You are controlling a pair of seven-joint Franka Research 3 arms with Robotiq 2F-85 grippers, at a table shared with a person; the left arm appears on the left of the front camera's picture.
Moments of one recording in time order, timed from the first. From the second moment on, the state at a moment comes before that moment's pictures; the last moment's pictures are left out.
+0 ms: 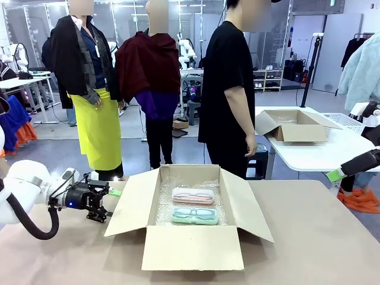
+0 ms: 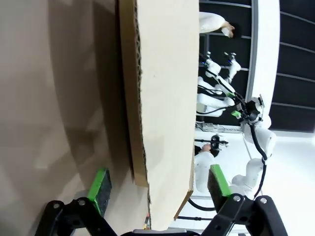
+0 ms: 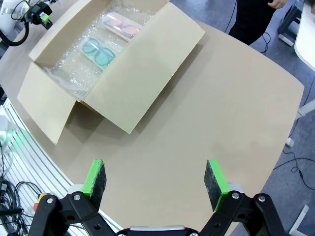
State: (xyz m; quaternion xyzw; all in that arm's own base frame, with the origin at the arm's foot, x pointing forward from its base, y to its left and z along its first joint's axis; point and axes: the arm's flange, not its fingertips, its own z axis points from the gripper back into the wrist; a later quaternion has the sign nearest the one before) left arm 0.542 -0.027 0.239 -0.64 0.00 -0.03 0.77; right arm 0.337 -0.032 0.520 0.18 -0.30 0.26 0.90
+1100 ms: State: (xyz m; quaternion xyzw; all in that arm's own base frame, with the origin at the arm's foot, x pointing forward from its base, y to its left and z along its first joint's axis) left arm 0.539 -0.021 0.246 -0.70 -0.02 -0.08 0.71; right arm 0.337 -0.032 0.520 0.18 -0.30 0.26 0.90
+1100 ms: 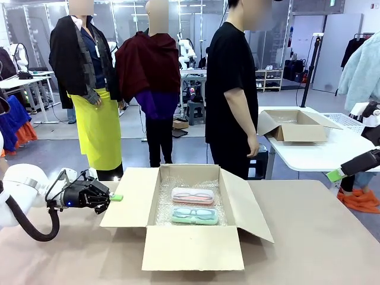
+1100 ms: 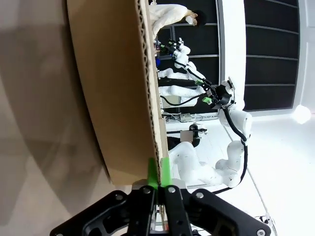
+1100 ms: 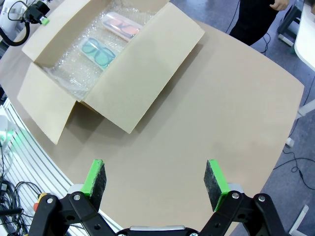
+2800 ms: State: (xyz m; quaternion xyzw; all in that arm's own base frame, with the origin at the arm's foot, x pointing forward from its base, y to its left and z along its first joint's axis) left arm 0.529 0.130 0.273 -0.67 -0.03 -0.06 0.74; right arm 0.337 -0.033 0.520 0.18 -0.30 0.26 0.90
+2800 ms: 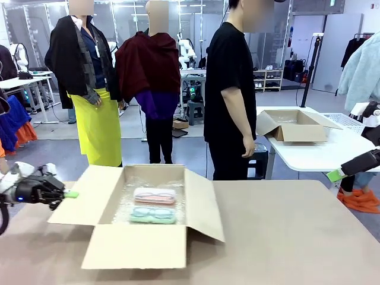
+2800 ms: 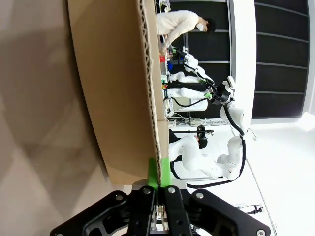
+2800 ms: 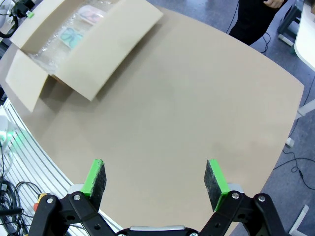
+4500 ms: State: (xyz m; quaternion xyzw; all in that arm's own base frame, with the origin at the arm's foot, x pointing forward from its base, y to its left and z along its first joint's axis) left arm 0.531 0.393 0.298 -0.62 -0.02 -0.01 0.78; right arm 0.337 -0.033 0.520 0.18 -0.30 0.26 0.90
